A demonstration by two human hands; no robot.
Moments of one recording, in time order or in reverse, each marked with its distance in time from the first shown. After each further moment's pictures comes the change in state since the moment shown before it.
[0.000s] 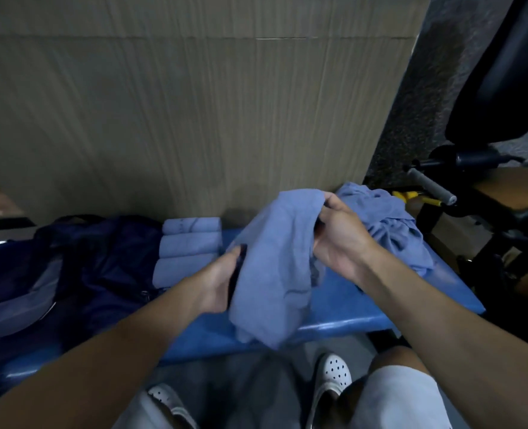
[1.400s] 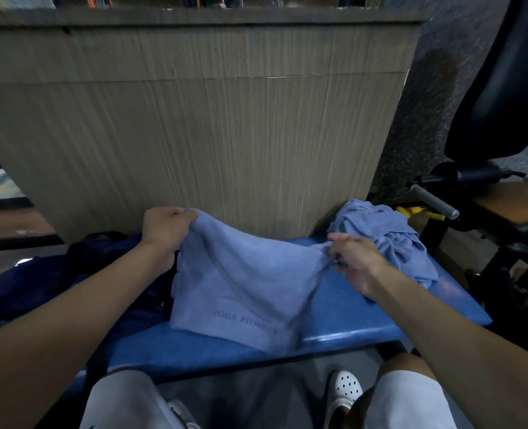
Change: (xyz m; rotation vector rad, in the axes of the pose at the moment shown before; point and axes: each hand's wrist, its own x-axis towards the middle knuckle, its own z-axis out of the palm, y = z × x) left_hand -0.052 0.094 -0.079 0.170 0.608 0.588; right_hand 0.002 0.008 -0.031 -0.439 0.369 0.169
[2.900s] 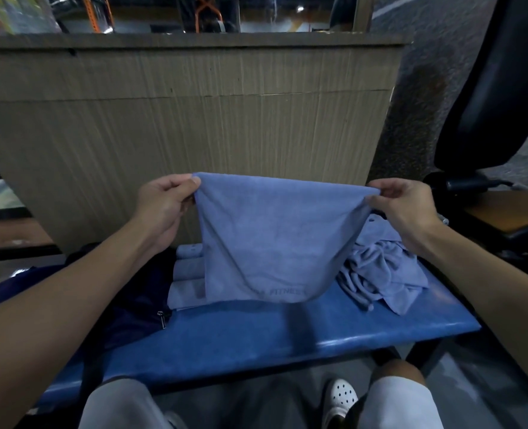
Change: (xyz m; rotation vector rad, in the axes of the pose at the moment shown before) left_hand -0.016 0.063 0.004 -0.396 -0.192 0.231; right_hand -0.005 -0.092 -0.065 -0.217 0.204 -0.640
